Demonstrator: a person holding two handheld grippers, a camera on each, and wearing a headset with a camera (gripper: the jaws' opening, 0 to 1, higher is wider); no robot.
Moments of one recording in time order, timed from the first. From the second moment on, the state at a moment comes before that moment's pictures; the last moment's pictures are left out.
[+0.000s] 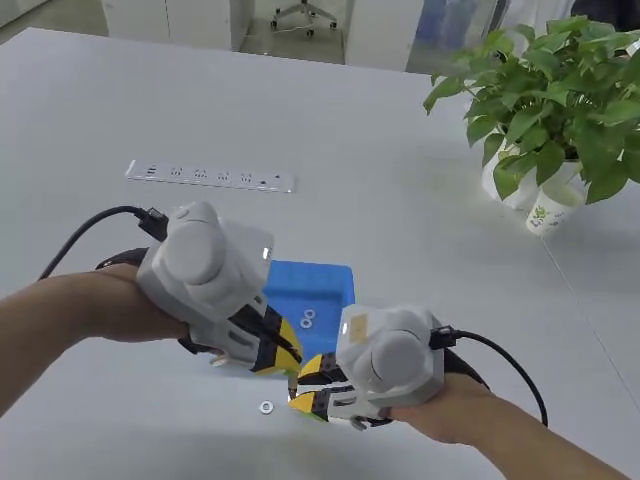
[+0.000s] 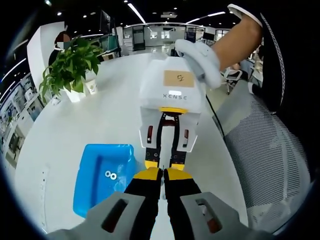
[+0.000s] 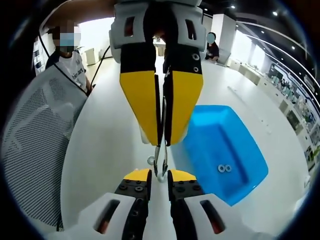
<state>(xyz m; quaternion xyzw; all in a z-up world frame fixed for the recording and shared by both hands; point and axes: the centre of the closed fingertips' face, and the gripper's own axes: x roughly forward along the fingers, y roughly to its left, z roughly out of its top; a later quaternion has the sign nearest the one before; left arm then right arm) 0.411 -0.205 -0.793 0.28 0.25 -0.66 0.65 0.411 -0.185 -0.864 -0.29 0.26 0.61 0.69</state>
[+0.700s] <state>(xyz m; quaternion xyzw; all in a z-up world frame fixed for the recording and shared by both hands) 0.412 -0.209 -0.797 0.25 0.25 -0.67 0.65 0.412 -0.189 -0.869 -0.29 0.27 0.61 0.69</state>
